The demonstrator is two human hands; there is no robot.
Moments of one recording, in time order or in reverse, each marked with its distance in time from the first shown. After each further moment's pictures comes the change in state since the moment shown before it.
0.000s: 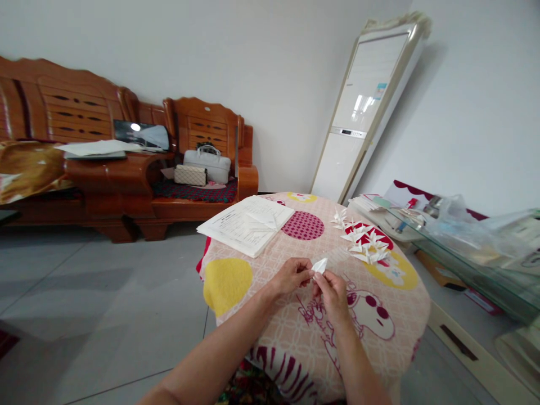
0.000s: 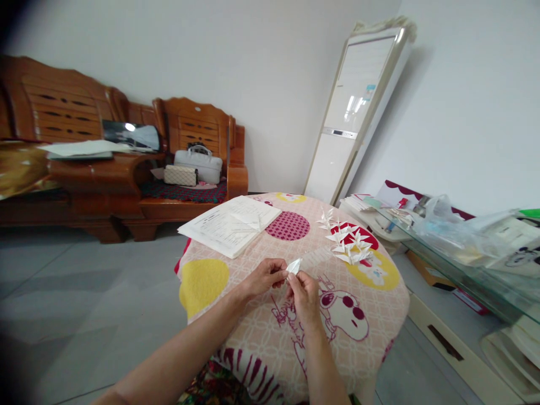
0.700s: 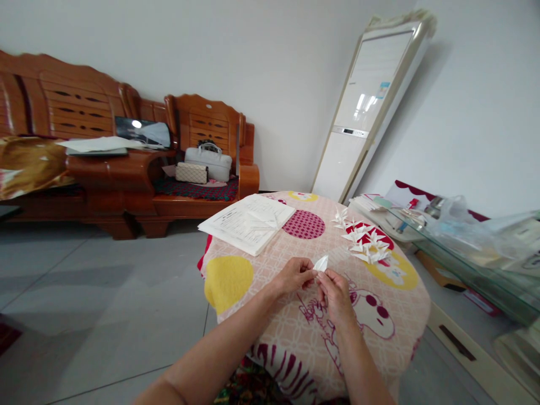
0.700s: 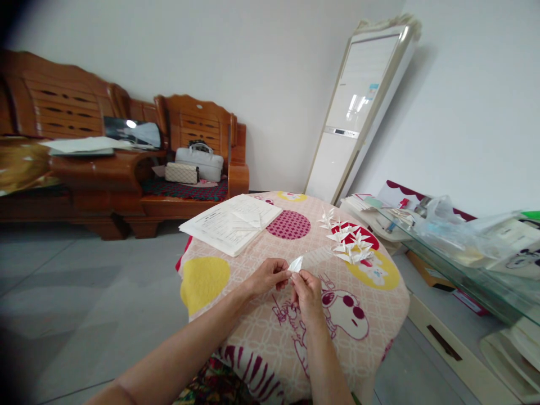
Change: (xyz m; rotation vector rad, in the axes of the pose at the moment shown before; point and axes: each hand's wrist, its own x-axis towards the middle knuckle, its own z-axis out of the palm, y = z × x) left_hand -0.001 0.004 0.007 0.014 0.035 -0.076; right_hand 0.000 -0.001 -0.002 0.181 -0.027 0.122
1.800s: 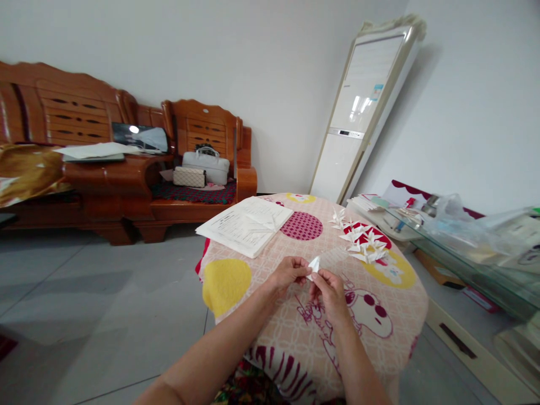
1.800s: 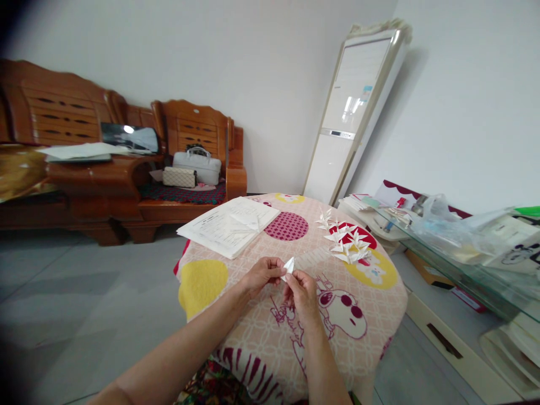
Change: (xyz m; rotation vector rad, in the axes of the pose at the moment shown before) left_hand 0.004 -0.003 -0.003 -0.332 0.112 -0.197; right_hand 0.001 -0.005 0.005 -0.017 -0.070 0.008
